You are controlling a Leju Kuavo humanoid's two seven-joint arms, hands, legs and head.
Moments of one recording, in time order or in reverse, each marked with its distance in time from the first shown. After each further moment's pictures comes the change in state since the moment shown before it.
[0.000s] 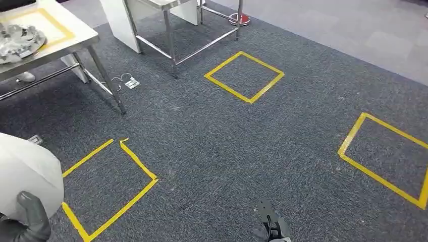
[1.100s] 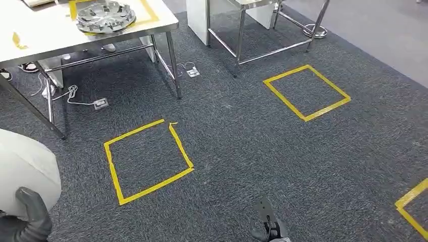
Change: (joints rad) left arm -0.021 -0.019 -0.018 0.002 -0.031 0.042 -0.019; right arm 0.002 -0.006 0.002 0.000 -0.018 0.086 0.008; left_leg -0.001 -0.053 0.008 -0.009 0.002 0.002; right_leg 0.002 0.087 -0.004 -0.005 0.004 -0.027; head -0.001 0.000
